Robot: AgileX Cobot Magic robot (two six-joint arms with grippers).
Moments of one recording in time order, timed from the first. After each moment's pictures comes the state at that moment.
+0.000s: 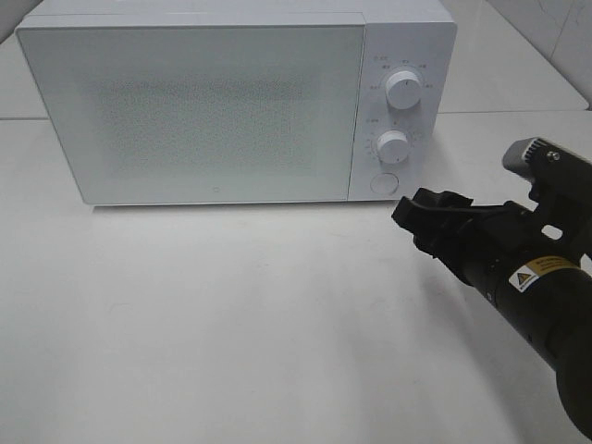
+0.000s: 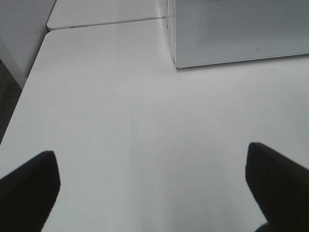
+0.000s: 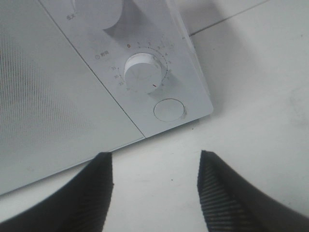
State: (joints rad) left arm 0.01 0.00 -0.52 -0.07 1.08 0.15; right arm 0.79 1.65 -0.27 0.76 -1.15 0.30
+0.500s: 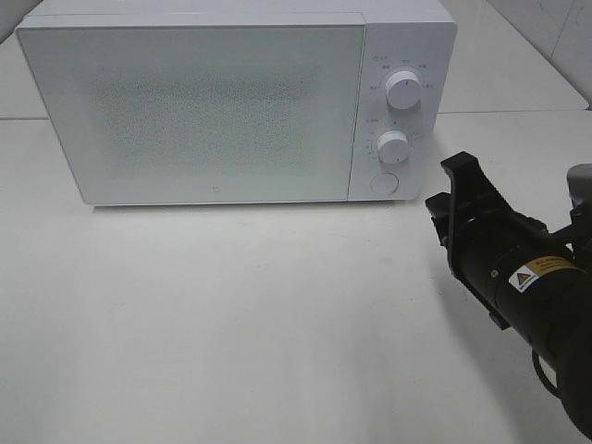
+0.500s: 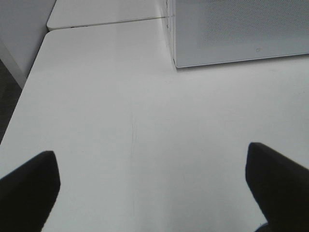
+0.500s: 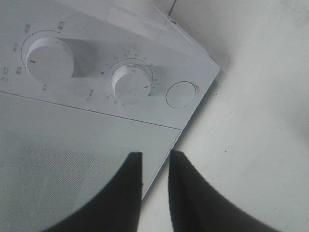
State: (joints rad) left arm 0.01 0.00 -0.52 -0.07 1.08 0.15; right arm 0.79 1.65 -0.27 0.76 -1.15 0.98
